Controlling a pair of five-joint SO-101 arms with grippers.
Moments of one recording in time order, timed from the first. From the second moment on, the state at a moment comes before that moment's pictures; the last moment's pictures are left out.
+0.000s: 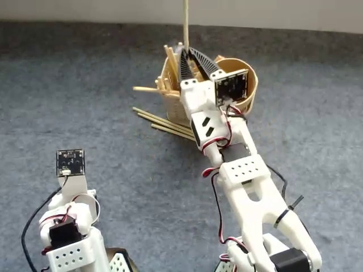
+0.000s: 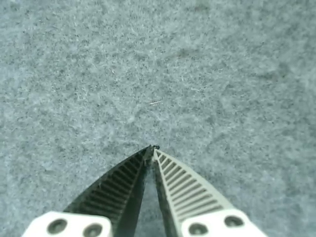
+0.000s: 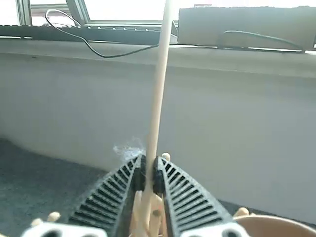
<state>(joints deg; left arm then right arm) -25.8 -104.1 96.0 75.8 -7.3 -23.4 -26.4 47.8 -20.8 3.2</state>
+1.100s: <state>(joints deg) -25.8 -104.1 96.0 75.8 -7.3 -24.2 -26.1 49.6 -28.1 11.4</state>
